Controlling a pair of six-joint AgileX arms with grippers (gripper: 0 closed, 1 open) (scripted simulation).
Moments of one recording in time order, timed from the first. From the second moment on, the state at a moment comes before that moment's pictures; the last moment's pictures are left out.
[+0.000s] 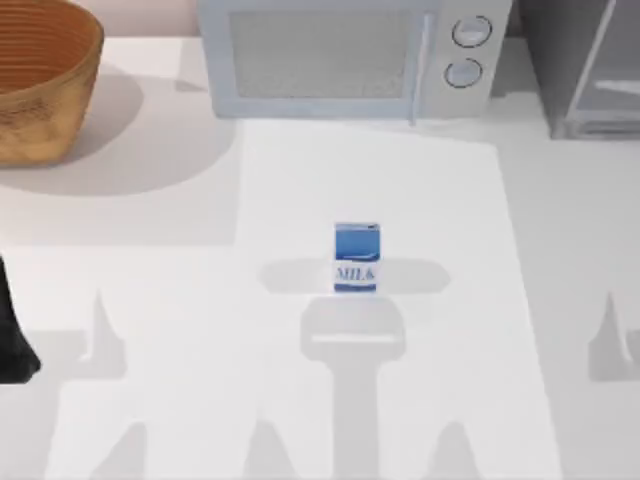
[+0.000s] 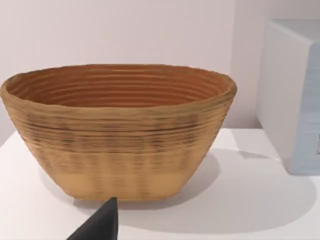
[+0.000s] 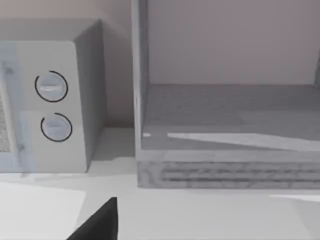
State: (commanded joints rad) left arm 0.00 0.00 0.00 0.00 0.00 0.00; right arm 0.00 0.00 0.00 0.00 0.00 0.00
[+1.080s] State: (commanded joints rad) left arm 0.00 0.00 0.00 0.00 0.00 0.00; right arm 0.37 0.69 0.36 0.59 0.32 0.01
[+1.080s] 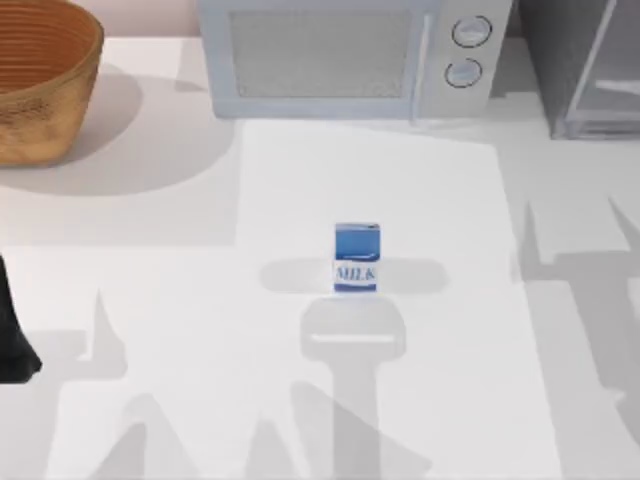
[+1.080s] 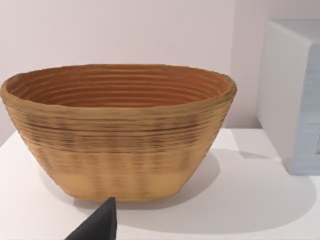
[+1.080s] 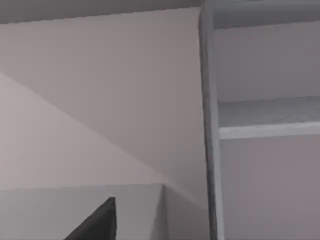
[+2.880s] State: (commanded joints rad) left arm 0.00 0.00 0.00 0.00 0.00 0.00; right arm 1.01 2.53 0.89 1.62 1.05 0.02
